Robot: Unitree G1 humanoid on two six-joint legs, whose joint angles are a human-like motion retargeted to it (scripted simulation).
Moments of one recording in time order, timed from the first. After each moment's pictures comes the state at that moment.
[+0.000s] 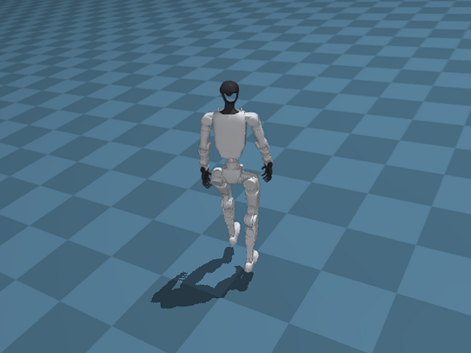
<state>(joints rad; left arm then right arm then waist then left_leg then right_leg) -0.07 0.20 -0.24 1.26 0.00 -0.03 -0.05 -0.22 -0.30 0.35 1.21 -0.06 -0.04 0.15 0.11 0.03 0.08 -0.49 0.01 0.05 0.36 -0.28 -0.07 -0.05 0.04 -0.07 0.29 -0.39 0.06</state>
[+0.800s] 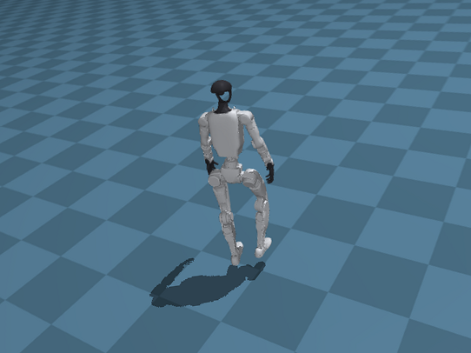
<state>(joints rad) -0.31 0.31 -0.22 1.36 -0.09 -0.02 0.02 -0.14 -0.26 0.37 1.17 0.06 -0.03 0.17 -0.11 -0.13 0.06 -0.01 -0.17 0.05 0.02 -0.32 0.02 -0.48 -0.22 -0.16 0.81 -0.48 0.05</state>
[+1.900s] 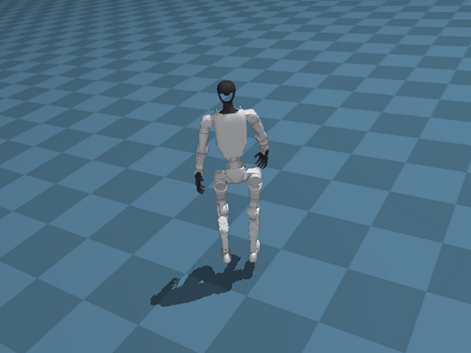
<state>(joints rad) 0.01 0.26 -0.20 1.24 -0.04 -0.07 -0.04 -0.33 -0.37 0.40 1.14 -0.08 -0.04 0.19 0.15 0.10 0.06 -0.39 0.19 0.07 1.12 -0.58 -0.03 -0.17 0.13 -0.18 0.28 -0.36 0.01</state>
